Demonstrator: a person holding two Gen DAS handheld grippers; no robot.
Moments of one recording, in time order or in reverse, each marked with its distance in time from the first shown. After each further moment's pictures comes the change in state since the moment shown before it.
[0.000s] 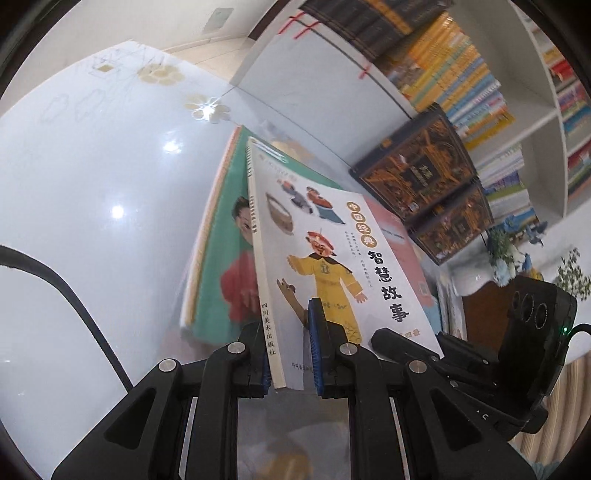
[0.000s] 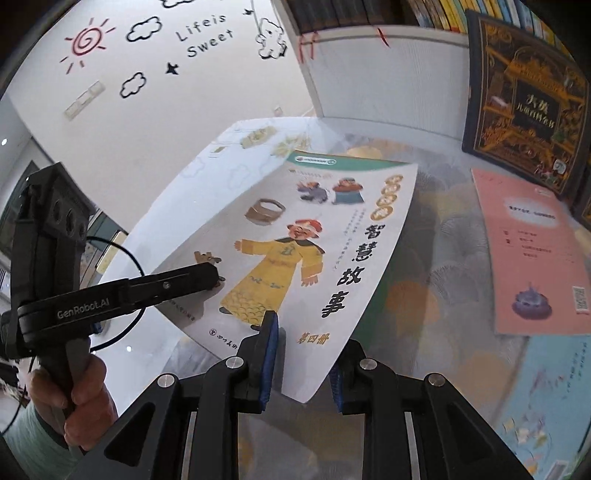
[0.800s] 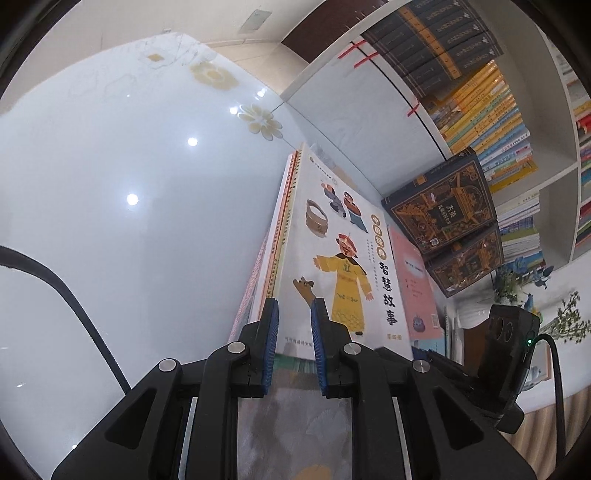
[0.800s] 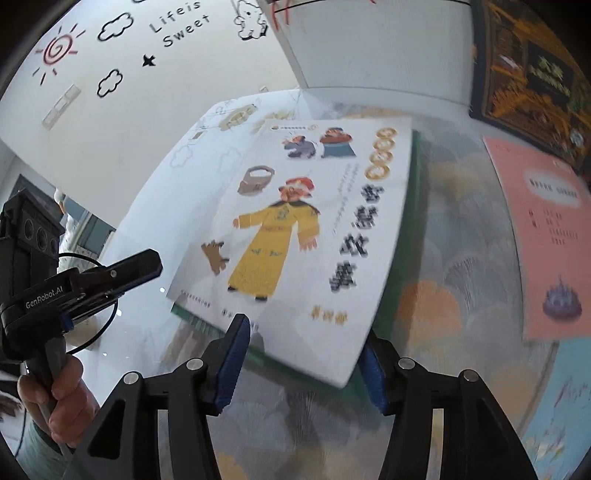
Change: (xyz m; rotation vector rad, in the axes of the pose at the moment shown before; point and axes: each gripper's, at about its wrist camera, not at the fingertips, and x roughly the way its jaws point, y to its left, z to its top) left arm -0.021 0.039 0.012 -0.106 -0.041 0.028; right arm 0.031 -0.017 0.006 0.085 0.087 0.021
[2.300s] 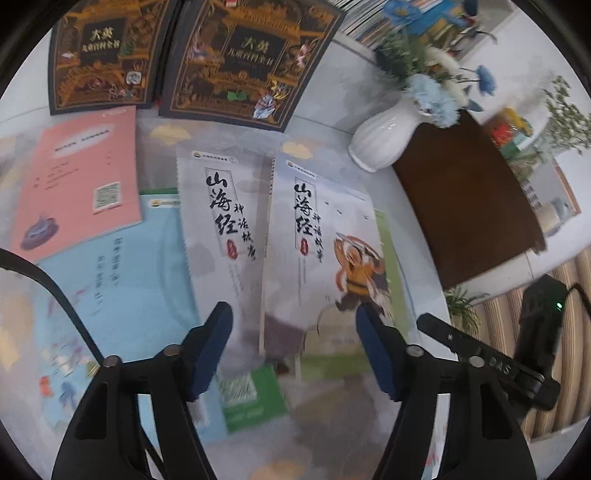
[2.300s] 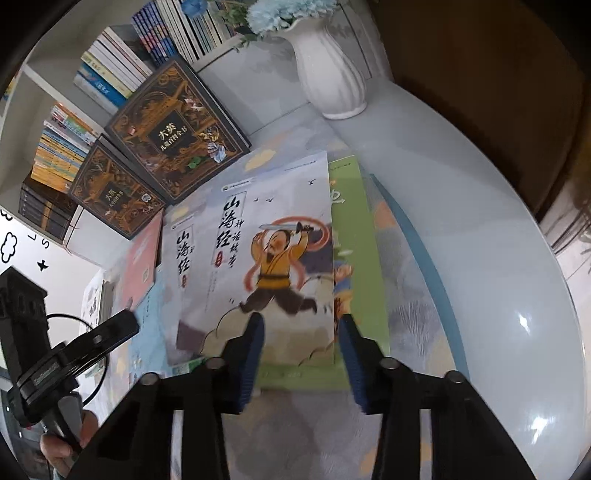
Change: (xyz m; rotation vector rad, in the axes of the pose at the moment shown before) left arm 0.220 -0.419 -0.227 0.496 0.288 -0.019; right arm -0.302 -0.413 -0.235 0.648 -0.293 -0.214
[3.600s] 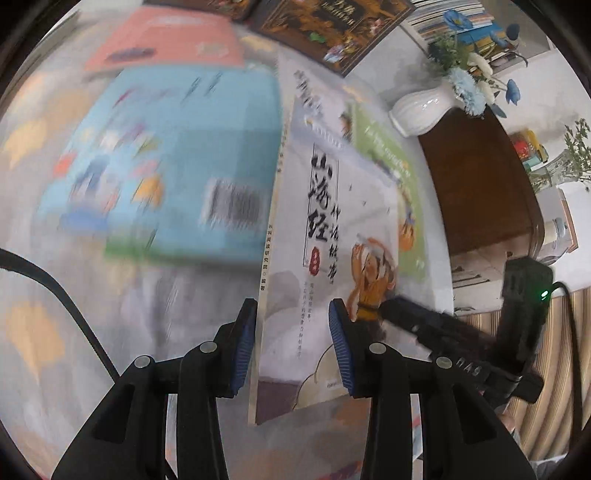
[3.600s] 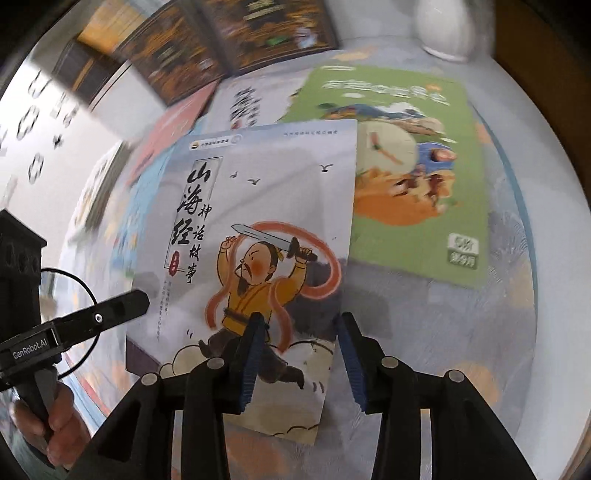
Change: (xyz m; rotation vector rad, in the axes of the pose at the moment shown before) left arm -0.033 0.046 -0.129 -0.234 0.087 -0.029; right arm 0.034 0.051 -0.094 -0.362 0.240 0.004
